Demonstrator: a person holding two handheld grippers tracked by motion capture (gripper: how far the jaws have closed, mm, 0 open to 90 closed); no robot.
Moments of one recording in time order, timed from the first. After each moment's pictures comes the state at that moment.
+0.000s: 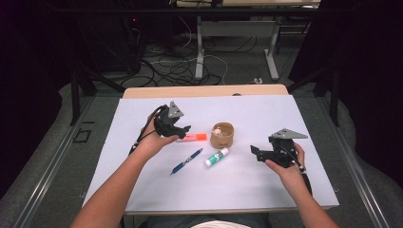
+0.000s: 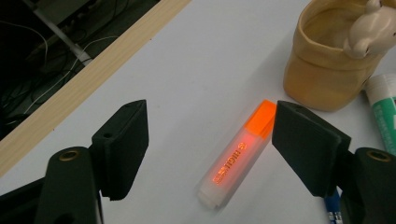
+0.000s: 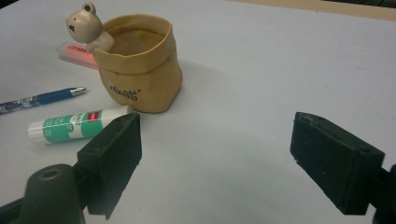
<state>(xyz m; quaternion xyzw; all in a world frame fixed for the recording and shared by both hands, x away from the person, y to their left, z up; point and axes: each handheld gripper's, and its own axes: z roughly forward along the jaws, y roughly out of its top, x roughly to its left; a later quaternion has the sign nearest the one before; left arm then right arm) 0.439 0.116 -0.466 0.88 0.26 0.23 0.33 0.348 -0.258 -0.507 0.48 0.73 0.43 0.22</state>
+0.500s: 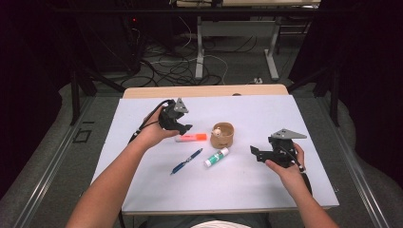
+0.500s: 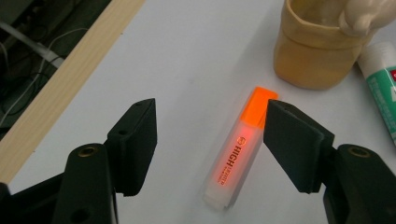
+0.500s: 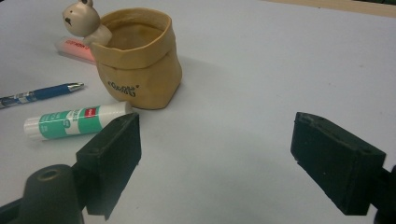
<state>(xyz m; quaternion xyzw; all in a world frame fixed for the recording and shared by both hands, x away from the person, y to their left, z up) 0.465 0.109 -0.462 0.92 0.20 0.18 0.29 0.349 -0.257 -0.511 0.48 0.74 0.43 0.21</state>
